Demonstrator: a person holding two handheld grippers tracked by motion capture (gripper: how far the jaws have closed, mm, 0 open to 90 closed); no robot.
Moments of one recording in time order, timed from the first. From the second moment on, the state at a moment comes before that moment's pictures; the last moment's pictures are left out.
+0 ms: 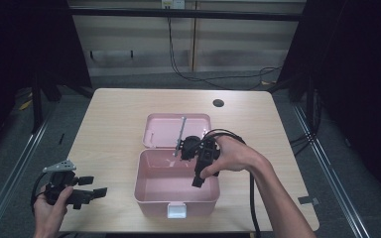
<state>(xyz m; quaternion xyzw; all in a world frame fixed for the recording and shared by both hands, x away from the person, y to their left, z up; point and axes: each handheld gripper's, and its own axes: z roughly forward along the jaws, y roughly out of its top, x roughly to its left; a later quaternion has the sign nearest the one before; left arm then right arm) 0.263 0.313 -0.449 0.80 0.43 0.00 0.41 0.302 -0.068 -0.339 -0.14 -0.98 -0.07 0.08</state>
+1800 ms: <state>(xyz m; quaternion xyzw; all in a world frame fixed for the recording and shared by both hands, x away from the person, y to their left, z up) 0.262 0.312 -0.451 0.81 0.43 0.00 0.41 0.267 -0.187 -0.384 -0.26 -0.96 -0.10 0.05</state>
